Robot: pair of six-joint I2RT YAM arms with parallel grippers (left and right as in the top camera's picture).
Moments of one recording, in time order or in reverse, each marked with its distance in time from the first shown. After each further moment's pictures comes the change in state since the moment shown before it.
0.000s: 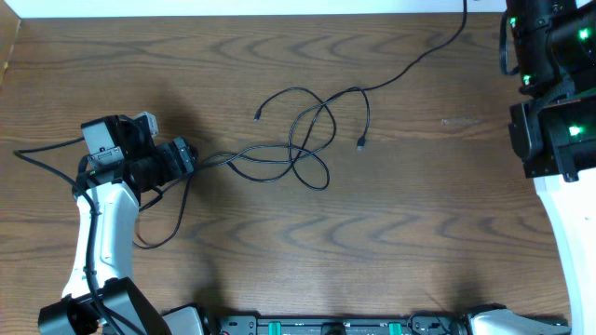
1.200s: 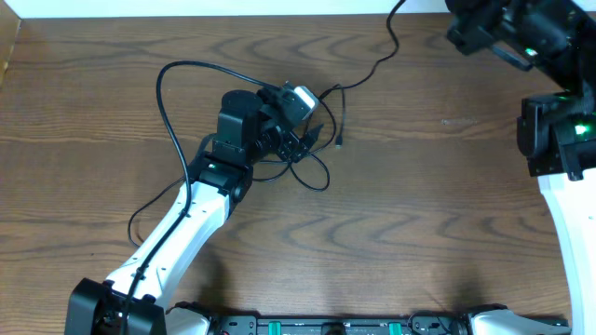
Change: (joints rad) left arm -0.698 0.001 -0.002 0.595 -0.052 0.449; right arm -0.024 0.000 0.002 0.389 -0.856 0.581
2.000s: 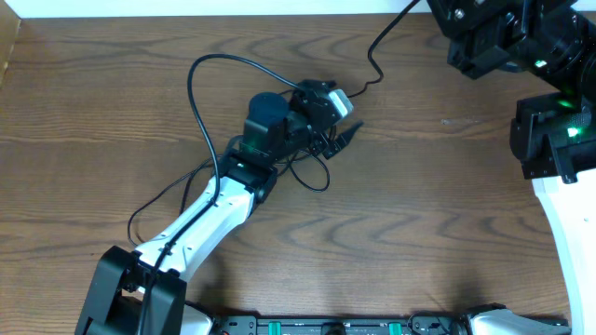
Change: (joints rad) left arm -0.117 0.110 0.000 0.326 0.133 0.000; right arm 0.042 0.000 0.001 0.127 -0.084 0.301
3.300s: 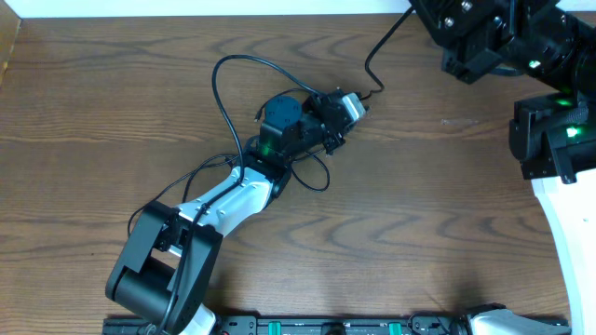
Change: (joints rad) left arm -0.023 0.196 0.000 0.303 0.017 0.004; right arm 0.005 0.000 0.000 -0.076 -0.060 0.002
